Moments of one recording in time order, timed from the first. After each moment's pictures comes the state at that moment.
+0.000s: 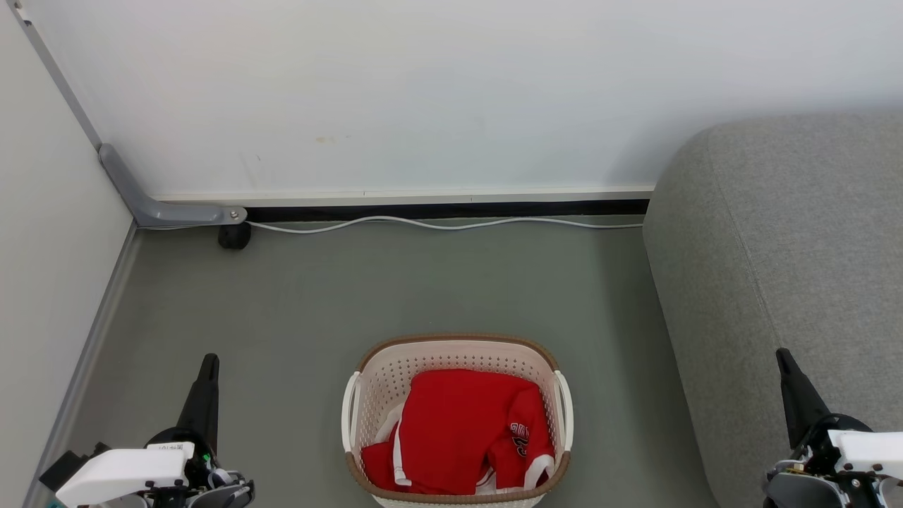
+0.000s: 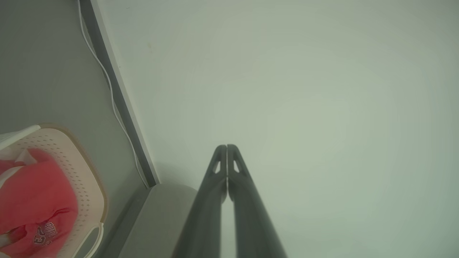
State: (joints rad) left arm -0.05 0.04 0.08 0.27 -1.61 -0.12 0.11; right arm -0.07 -0.04 -0.13 0.28 1.60 0.13 0.11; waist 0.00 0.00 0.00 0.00
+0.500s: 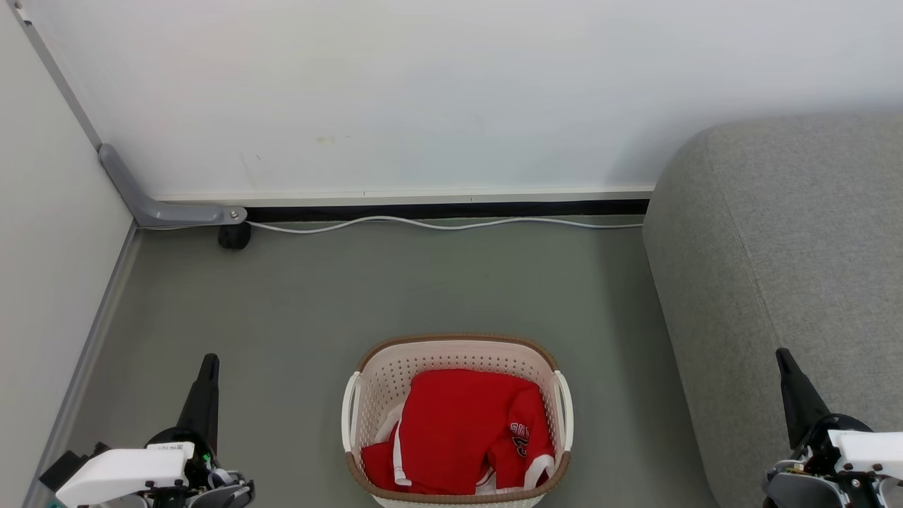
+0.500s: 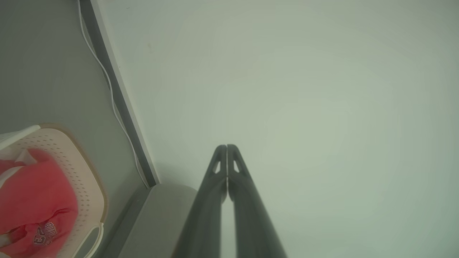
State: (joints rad) left arm -0.05 0.04 0.08 0.27 -1.61 -0.12 0.11; right arm -0.07 -0.04 -0.13 0.28 1.60 0.13 0.11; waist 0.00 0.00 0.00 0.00
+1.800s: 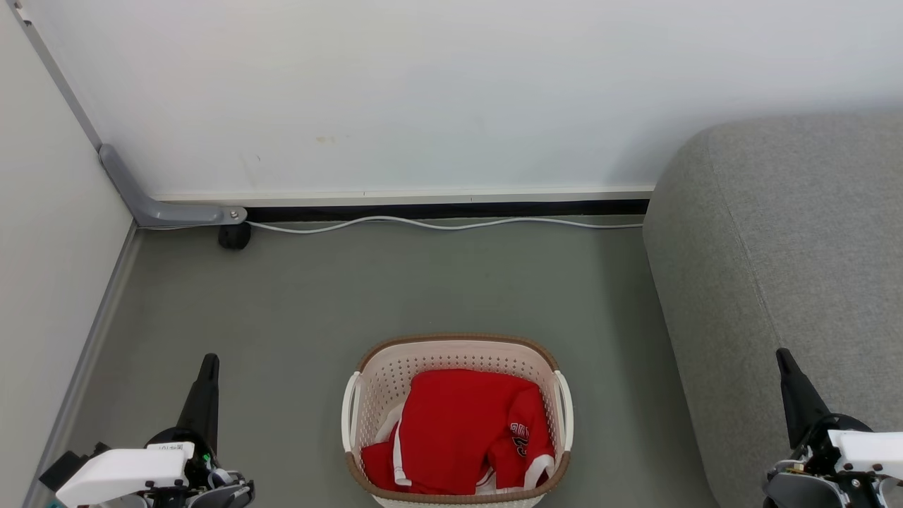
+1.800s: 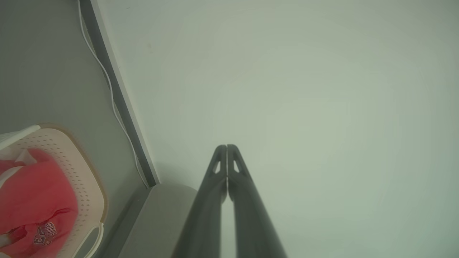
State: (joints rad) left arm -0.05 0.04 0.08 0.27 -1.61 -0.12 0.11; right arm -0.07 -0.04 -0.13 0.28 1.60 0.13 0.11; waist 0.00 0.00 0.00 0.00
